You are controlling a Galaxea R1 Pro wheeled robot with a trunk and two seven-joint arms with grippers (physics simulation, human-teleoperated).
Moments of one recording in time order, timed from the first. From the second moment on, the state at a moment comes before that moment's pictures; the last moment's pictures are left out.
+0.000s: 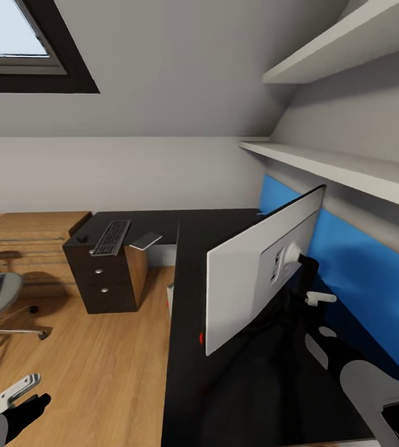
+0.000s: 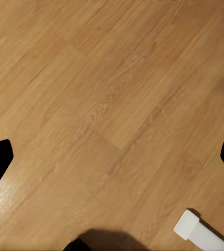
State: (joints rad) left arm -0.15 0.01 0.62 -1.39 0.19 0.85 0.13; right arm -0.82 -0.19 0.22 -0.31 -0.37 -0.37 -0.09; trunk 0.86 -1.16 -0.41
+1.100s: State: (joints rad) left arm -0.15 0.01 0.63 -1.44 0.19 0.85 0.13; right arm -0.82 -0.19 0.23 -0.33 -0.34 -0.31 -0.10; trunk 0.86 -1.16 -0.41
